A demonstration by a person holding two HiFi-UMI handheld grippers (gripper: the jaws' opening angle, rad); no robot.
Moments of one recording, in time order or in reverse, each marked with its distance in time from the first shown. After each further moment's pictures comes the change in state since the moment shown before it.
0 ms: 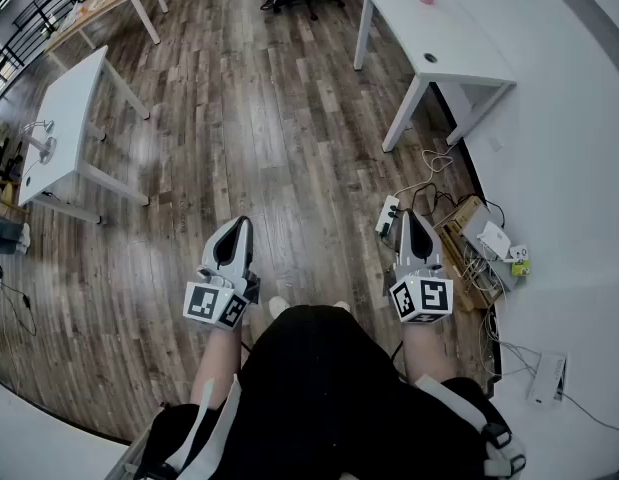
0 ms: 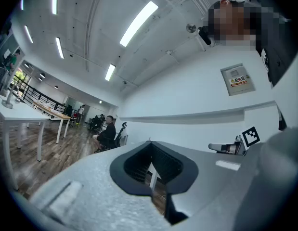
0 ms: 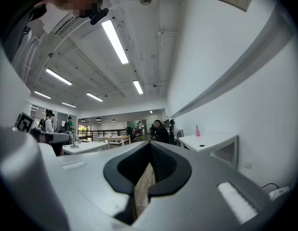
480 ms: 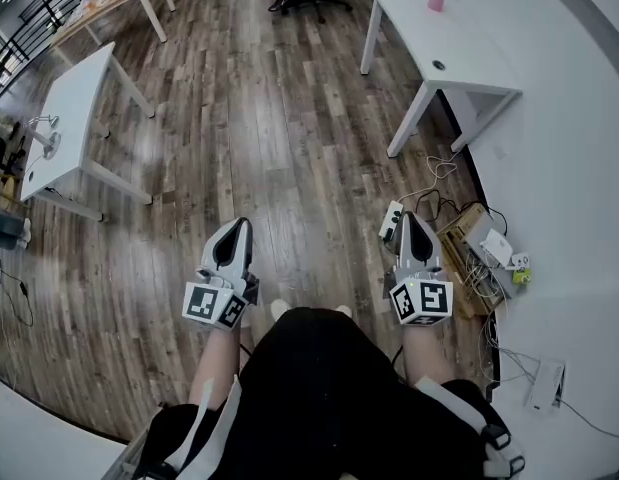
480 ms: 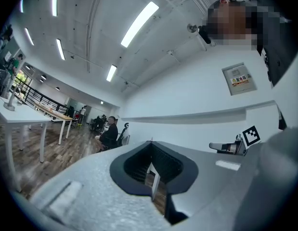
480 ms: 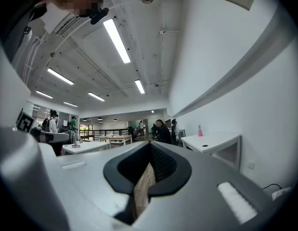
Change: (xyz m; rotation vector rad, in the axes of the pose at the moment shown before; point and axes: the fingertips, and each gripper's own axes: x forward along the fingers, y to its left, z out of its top) left arm -0.006 0.021 0.006 0.006 0.004 0.011; right arm 0.011 0.018 0.000 -0.009 0.006 0.010
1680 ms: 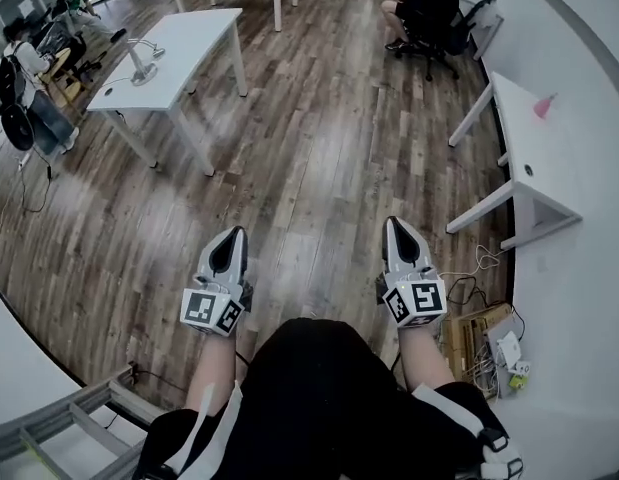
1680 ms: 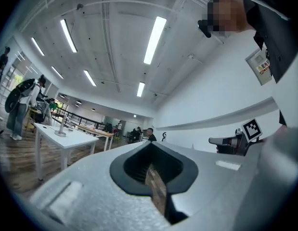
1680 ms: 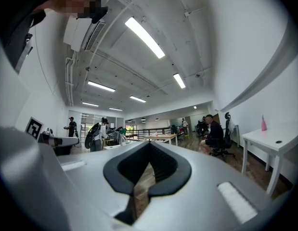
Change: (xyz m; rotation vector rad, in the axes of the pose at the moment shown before) left arm -0.149 0.152 0.046 0.078 -0.108 0.434; right arm 0.128 0.234 -0.009 -0.012 0.015 0.553
